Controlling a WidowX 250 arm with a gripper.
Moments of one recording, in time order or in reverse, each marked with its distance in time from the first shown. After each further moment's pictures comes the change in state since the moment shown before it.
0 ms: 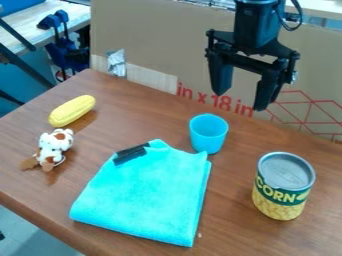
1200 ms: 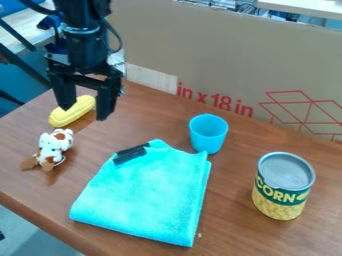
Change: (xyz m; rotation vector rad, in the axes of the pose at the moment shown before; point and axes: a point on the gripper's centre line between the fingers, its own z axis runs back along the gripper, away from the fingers) arm -0.096 0.183 -0.037 0.108 0.101 0.413
